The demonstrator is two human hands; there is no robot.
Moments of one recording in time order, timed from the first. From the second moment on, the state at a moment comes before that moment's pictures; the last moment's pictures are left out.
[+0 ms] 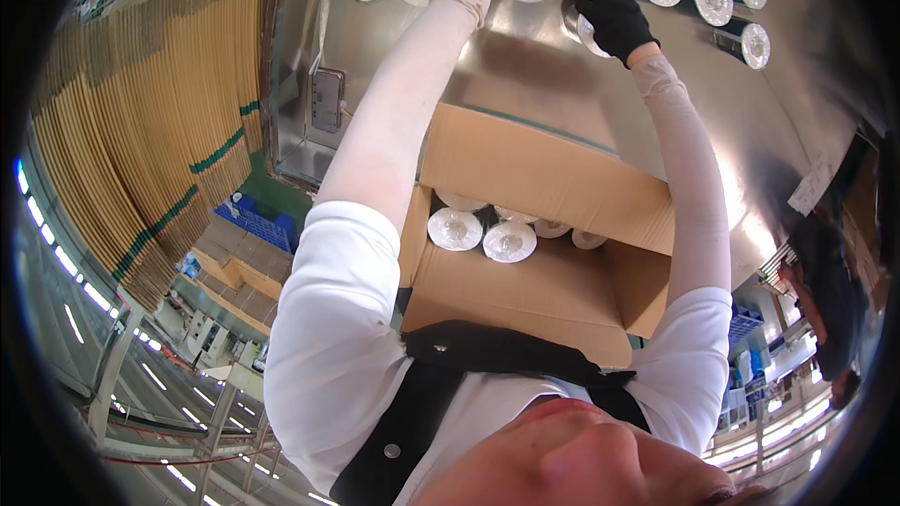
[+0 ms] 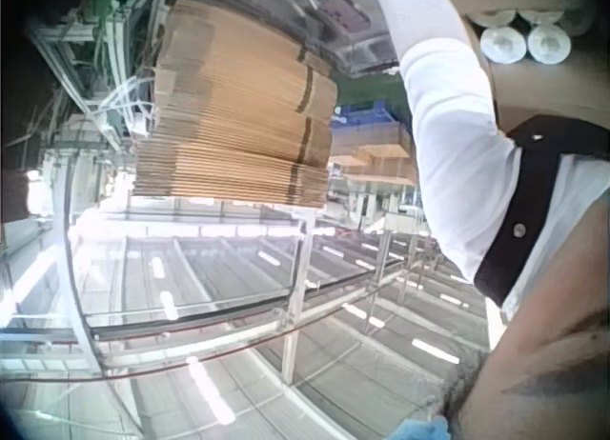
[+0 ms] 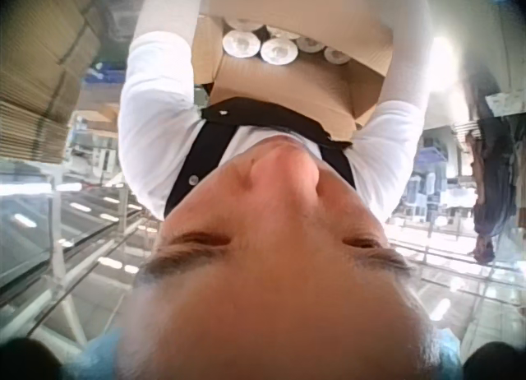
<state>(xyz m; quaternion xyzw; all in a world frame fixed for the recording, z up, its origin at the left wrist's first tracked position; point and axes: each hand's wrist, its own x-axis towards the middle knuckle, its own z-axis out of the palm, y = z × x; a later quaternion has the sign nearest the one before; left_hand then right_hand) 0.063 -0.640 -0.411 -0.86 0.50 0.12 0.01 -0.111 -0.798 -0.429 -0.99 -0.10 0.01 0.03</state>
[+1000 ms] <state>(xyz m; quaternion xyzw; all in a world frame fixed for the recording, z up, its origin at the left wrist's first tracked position) -0.367 -0.527 -0.281 -0.58 0.55 0.33 -0.50 -0.499 -0.713 -0.097 -0.79 0.18 0.05 0.58</state>
